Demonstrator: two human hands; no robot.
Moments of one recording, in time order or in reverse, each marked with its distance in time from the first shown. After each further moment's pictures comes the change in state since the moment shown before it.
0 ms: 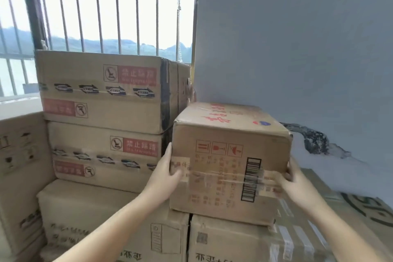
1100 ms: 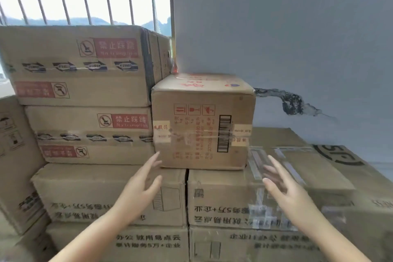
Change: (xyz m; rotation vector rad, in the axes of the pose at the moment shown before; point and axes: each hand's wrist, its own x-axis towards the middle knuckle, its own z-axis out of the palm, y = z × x) left_hand -0.086 -0.050 -0.025 0.181 -0.152 0.066; right_hand -0.136 0.019 0.021 0.016 -0.072 -0.001
